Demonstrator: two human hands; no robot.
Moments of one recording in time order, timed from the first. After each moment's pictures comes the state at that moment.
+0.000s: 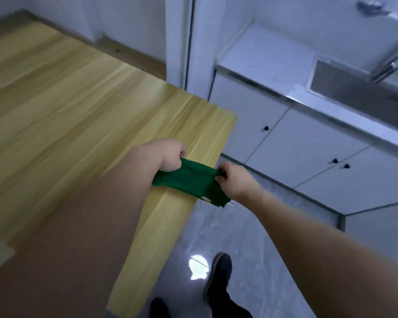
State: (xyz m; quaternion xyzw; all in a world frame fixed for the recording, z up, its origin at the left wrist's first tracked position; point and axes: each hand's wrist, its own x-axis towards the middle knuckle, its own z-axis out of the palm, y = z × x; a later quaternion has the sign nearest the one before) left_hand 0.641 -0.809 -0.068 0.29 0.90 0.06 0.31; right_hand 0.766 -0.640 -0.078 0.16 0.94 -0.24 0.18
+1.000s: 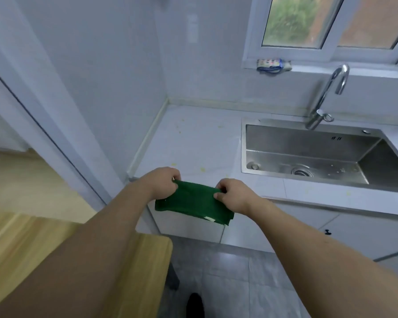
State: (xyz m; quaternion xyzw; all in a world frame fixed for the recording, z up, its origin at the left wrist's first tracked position) left_hand 0.374 -0.377 0.003 0.38 0.89 0.10 0.25; right_hand 0.532 -0.223 -0.009 0.28 0.89 -0.35 0.09
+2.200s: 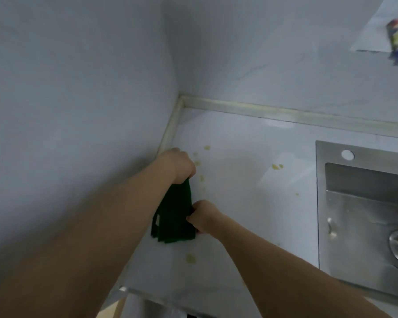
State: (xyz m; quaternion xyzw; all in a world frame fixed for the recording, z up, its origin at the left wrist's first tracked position) left_hand -0.033 -0.127 -0.101 0.54 0.73 -0.35 0.22; right_hand 0.100 -0.103 -0.166 0.32 0.74 -0.49 0.33
